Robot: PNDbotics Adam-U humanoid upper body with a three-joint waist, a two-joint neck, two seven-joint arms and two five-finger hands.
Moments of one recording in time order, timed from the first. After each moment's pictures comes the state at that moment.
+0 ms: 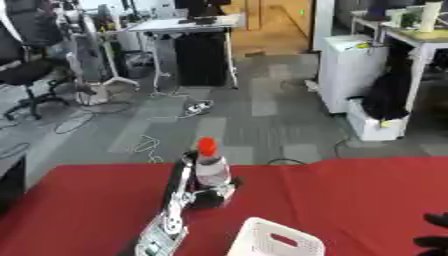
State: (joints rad) left arm -0.81 0.42 -0.21 -1.15 -0.13 -0.19 0.44; right arm -0.25 -0.20 0.15 -1.87 0.20 -0.29 0.08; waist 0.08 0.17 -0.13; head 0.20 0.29
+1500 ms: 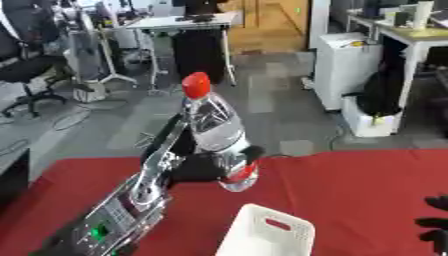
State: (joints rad) left arm -0.71 0.58 -0.38 -1.70 0.36 0.06 0.33; right arm -0.20 -0.24 0.08 -1.80 0.27 -0.28 0.01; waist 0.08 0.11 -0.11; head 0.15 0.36
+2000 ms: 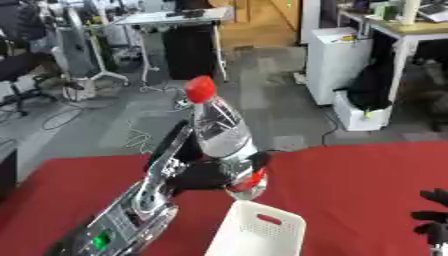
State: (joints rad) left arm -0.69 0.55 -0.41 -1.74 0.40 0.07 0.34; right arm -0.20 -0.24 0.07 -1.80 0.27 -0.28 0.00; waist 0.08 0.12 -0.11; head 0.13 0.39
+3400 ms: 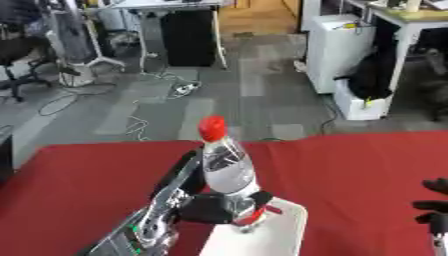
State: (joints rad) left arm -0.58 0.54 -0.47 -1.72 0.28 0.03 0.27; right arm -0.21 -0.24 0.06 -1.80 0.28 -0.28 0.00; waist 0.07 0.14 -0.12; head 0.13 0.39
